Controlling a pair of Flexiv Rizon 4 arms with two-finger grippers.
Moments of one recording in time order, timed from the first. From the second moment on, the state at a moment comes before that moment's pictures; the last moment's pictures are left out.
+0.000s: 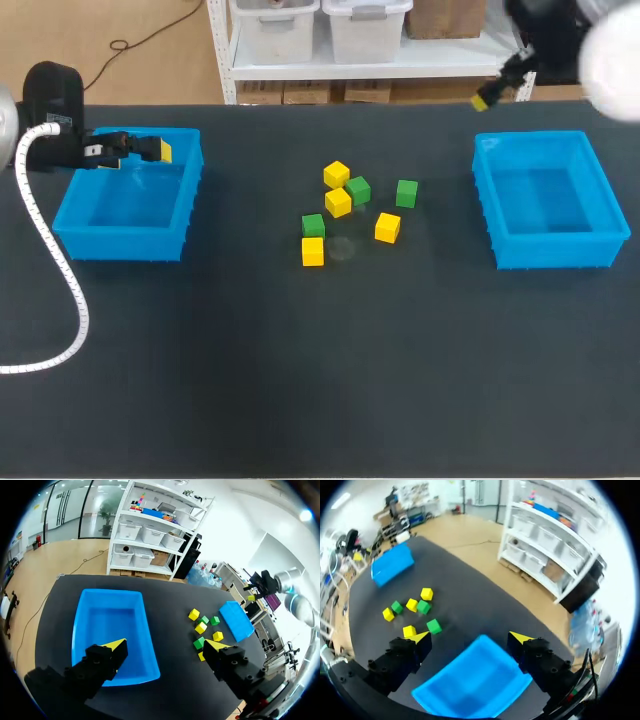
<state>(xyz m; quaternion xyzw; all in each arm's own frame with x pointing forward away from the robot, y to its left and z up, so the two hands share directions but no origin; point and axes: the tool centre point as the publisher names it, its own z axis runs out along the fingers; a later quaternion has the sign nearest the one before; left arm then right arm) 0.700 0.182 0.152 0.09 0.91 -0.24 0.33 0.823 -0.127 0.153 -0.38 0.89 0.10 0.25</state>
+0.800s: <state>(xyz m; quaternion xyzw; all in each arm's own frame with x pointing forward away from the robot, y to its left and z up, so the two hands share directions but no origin) 0.700 0.182 0.152 0.09 0.91 -0.24 0.33 0.822 -0.022 0.072 -0.53 0.85 0.07 0.03</state>
